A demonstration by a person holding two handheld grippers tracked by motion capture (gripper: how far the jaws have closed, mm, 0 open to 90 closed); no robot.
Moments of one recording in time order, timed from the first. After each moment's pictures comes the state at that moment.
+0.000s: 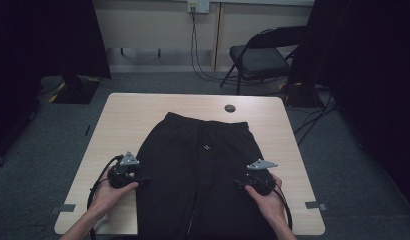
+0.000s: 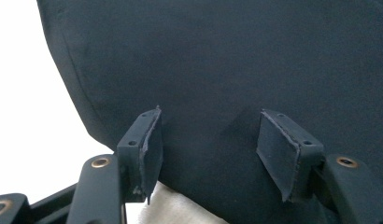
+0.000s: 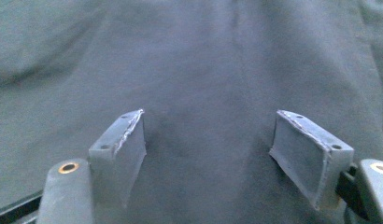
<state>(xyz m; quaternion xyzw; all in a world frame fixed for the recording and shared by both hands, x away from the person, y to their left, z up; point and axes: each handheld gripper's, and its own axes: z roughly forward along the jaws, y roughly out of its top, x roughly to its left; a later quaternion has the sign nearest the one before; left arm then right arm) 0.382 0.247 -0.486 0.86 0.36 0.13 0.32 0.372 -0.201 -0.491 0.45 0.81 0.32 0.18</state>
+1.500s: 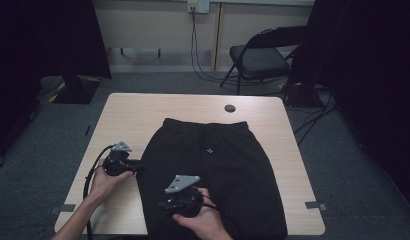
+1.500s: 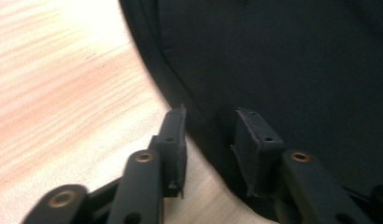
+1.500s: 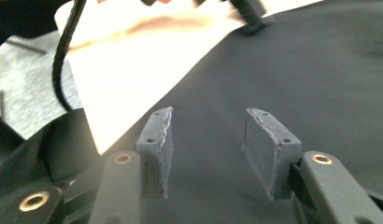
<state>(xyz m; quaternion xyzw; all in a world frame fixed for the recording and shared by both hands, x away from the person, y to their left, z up) 0.417 0.271 -0.485 0.85 0.39 0.10 0.34 0.300 0.012 -0.445 0.24 0.88 0.40 0.06</state>
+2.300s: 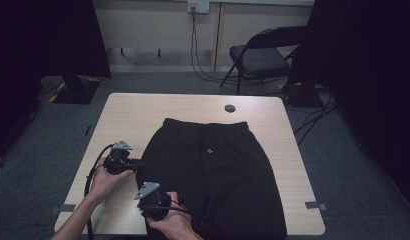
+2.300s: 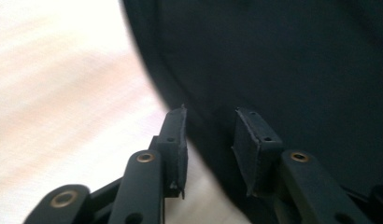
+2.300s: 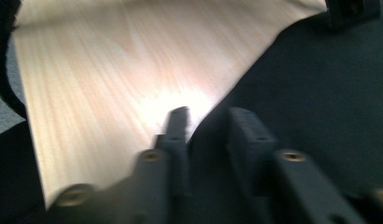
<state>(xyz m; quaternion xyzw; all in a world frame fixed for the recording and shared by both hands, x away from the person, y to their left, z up) 0.427 0.275 -0.480 0.83 0.43 0.10 0.35 0.307 0.088 -0.488 0.22 0.90 0.35 0.10</state>
